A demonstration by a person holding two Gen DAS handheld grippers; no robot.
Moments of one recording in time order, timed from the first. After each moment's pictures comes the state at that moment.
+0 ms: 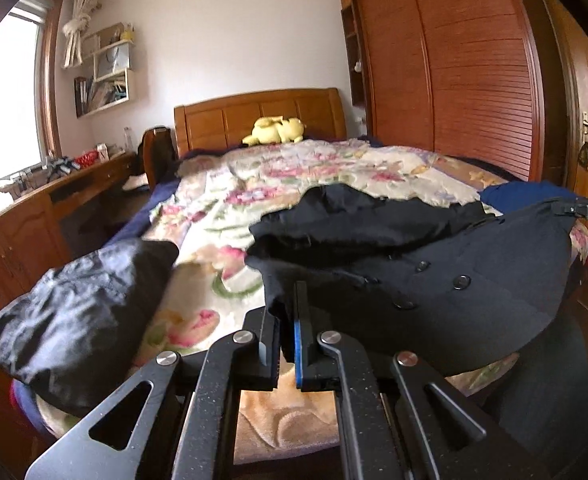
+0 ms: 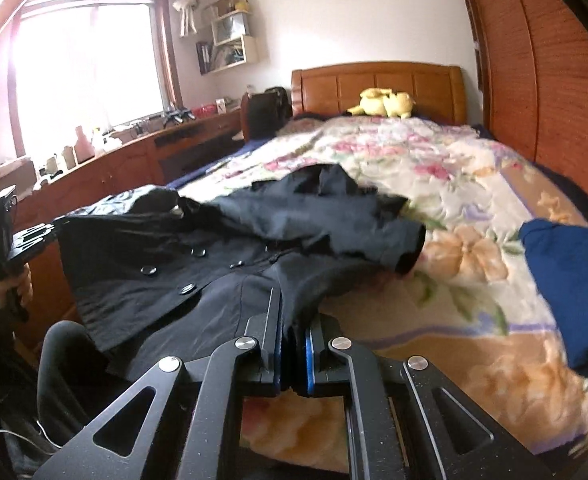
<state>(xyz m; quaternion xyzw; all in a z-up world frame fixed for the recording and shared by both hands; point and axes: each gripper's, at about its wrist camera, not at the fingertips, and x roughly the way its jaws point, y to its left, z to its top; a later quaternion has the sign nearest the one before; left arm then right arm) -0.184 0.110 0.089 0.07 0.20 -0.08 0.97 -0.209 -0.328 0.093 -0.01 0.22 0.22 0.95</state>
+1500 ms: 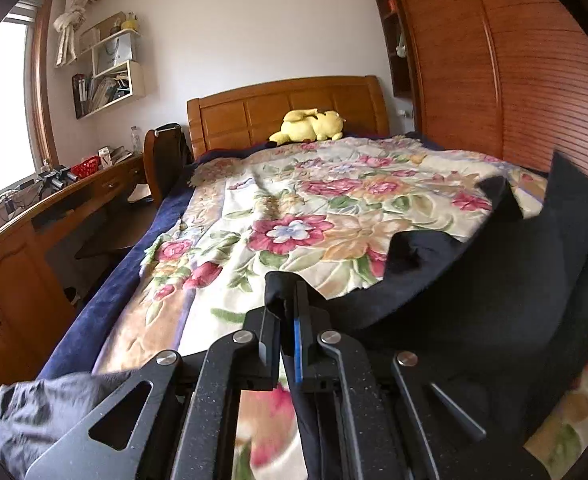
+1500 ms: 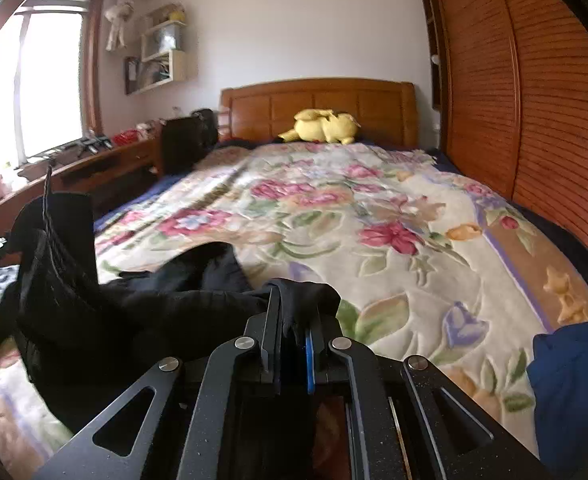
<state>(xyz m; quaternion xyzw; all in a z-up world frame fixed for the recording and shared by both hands) 0.139 0.114 0.092 0.08 0.22 -0.03 0.97 0.124 -0.267 0.110 -0.01 0.20 0.10 0.97</state>
